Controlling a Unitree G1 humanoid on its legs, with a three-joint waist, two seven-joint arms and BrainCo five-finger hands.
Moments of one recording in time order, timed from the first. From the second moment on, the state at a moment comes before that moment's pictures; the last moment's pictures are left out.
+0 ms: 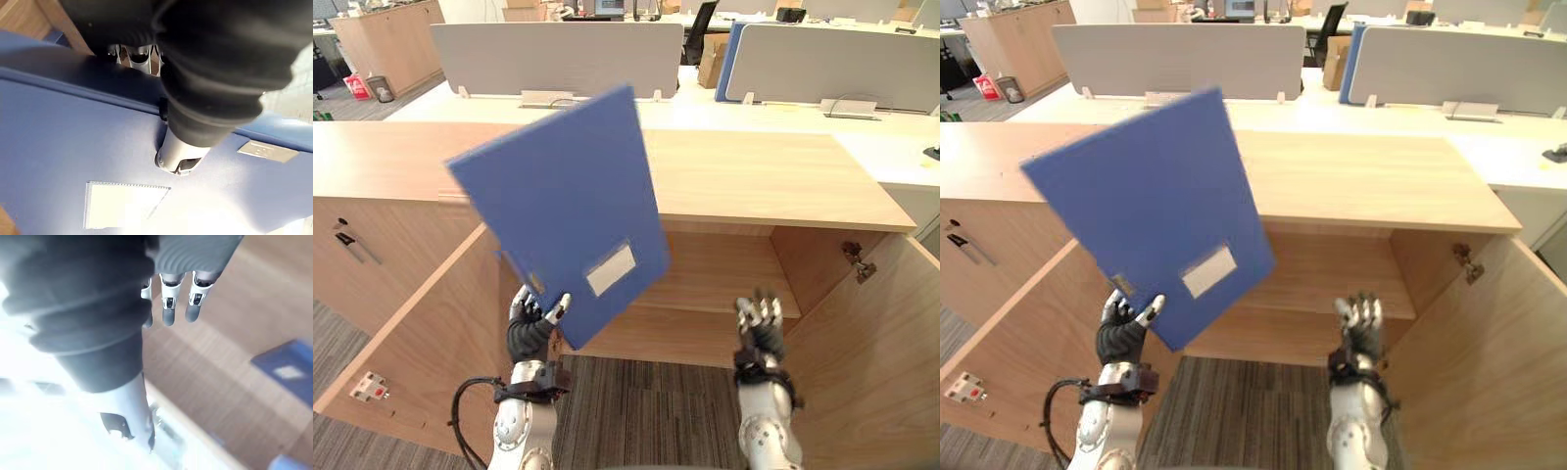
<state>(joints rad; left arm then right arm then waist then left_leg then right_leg) 0.38 -0.02 -0.15 -0.35 -0.34 -0.16 0.11 0.14 0.07 -0.10 -0.08 0.77 -0.18 -0.12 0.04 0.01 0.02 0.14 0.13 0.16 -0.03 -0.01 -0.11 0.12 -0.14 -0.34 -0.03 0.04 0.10</state>
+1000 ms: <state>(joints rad) 0.32 0.07 -0.16 -0.47 -0.24 -0.16 -0.01 -0.35 -0.19 0.08 0.14 0.78 -0.02 0.08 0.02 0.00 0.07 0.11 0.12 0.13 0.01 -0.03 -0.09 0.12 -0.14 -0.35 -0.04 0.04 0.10</state>
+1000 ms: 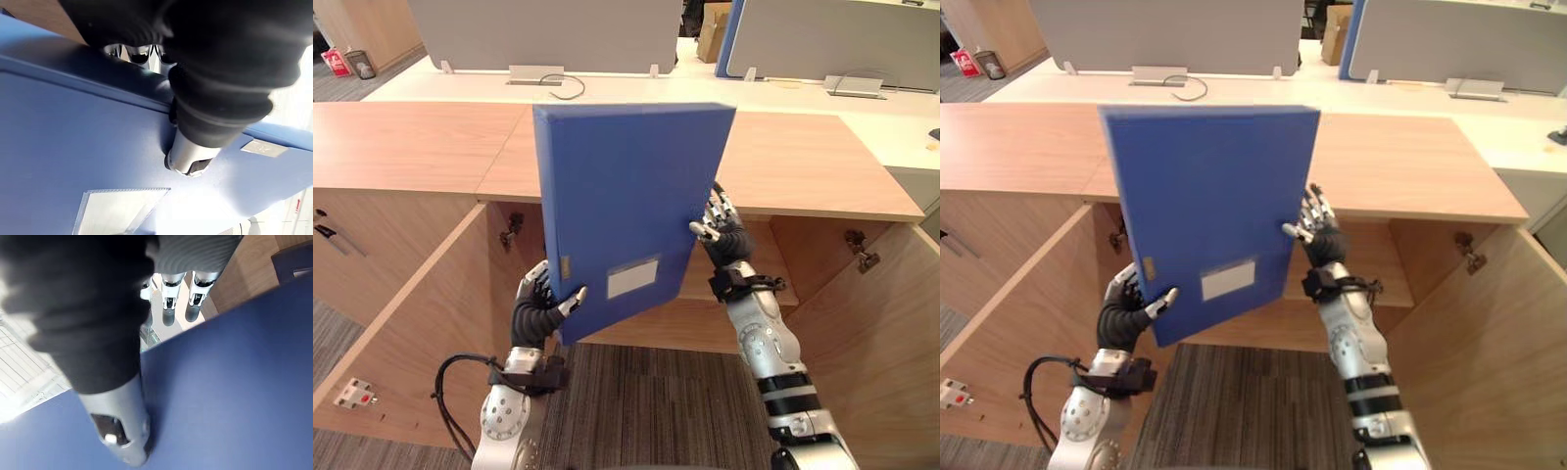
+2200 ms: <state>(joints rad) 0.28 0.22 -0.36 0.01 -0.12 -0.13 -0.28 -0.81 -0.80 0.61 -0.09 0.72 0.02 0.56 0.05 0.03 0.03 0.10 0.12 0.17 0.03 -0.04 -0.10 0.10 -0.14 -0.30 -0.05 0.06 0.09</state>
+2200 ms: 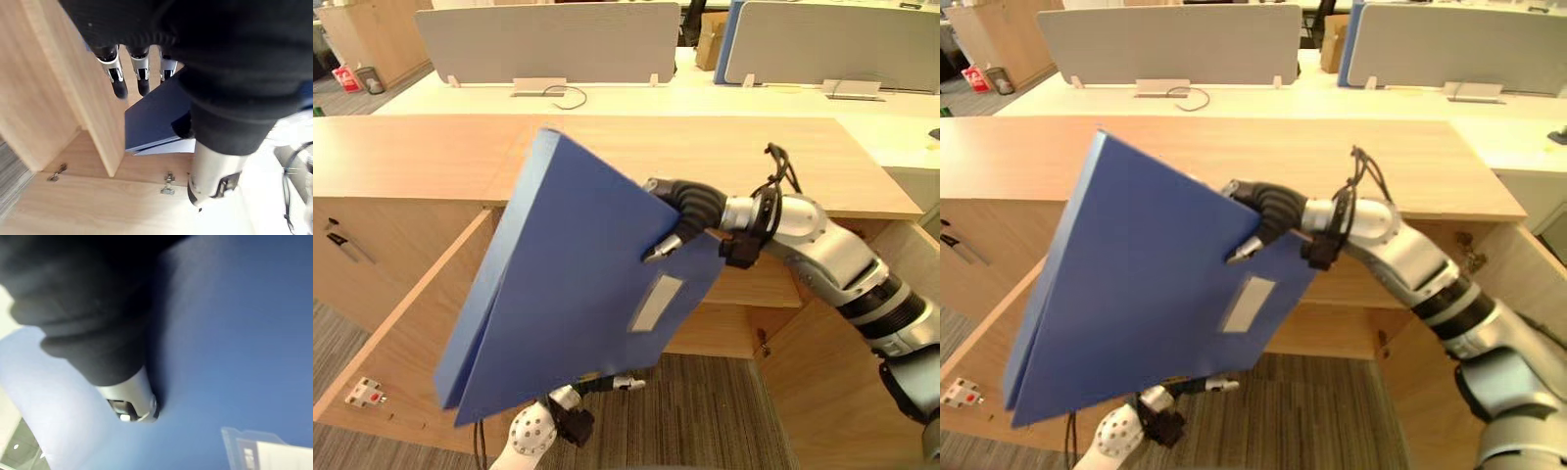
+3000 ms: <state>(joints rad) 0.18 0.07 0.28 1.03 -0.17 -0.01 -0.05 0.05 -0.49 0.14 0.35 -0.34 0.00 0.31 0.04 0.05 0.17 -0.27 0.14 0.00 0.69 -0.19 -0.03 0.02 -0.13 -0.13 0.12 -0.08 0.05</state>
